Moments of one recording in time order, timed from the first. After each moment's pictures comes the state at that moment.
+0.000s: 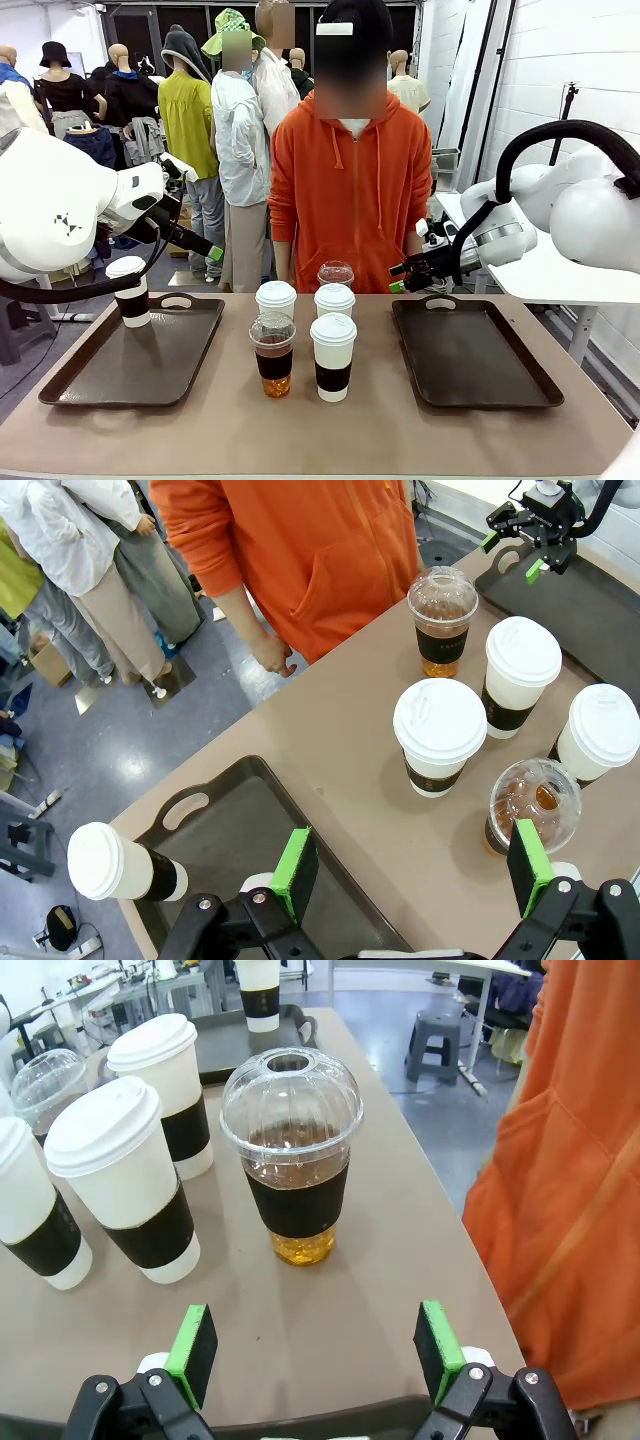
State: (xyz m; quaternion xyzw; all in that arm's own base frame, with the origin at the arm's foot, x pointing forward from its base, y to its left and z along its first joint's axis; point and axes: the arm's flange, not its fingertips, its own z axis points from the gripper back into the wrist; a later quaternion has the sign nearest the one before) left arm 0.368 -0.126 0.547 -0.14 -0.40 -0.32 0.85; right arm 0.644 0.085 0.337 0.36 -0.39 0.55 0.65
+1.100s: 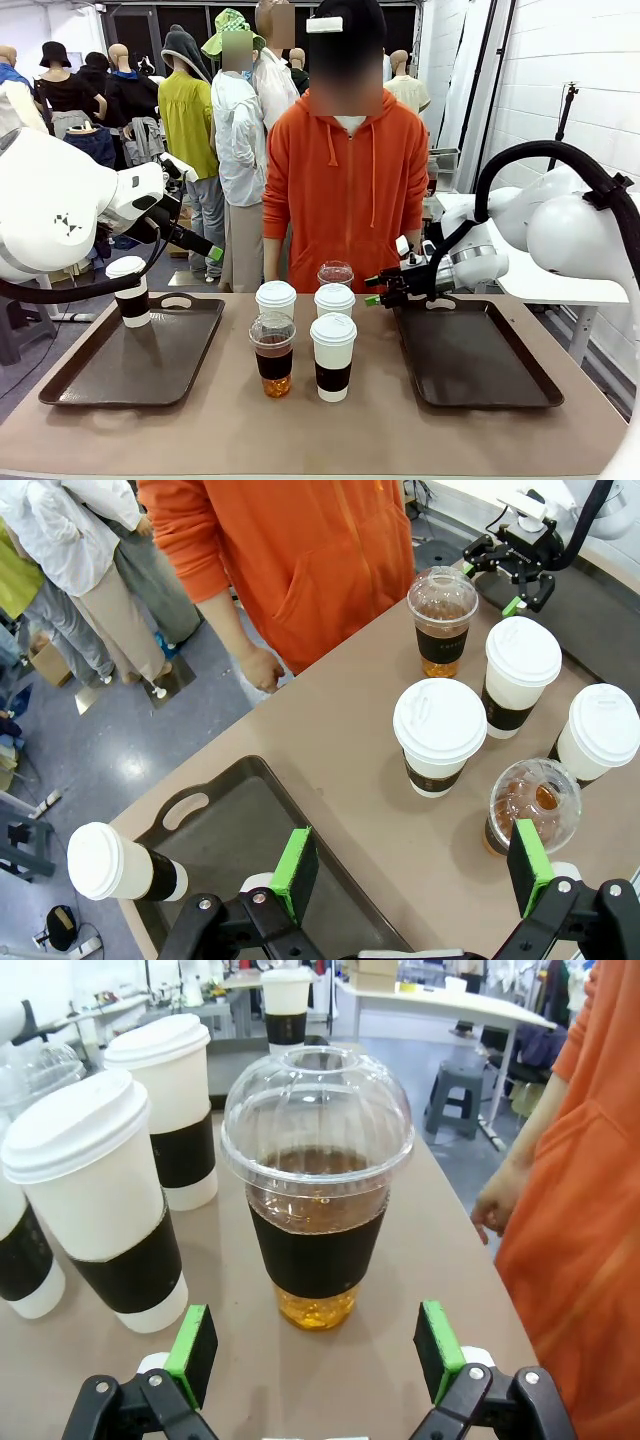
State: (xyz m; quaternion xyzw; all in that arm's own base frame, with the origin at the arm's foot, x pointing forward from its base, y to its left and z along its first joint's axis) left arm 0.367 -0.126 0.547 -0.14 -0.40 -0.32 0.85; right arm 0.650 0.139 0.280 0.40 -0.43 0.56 0.59
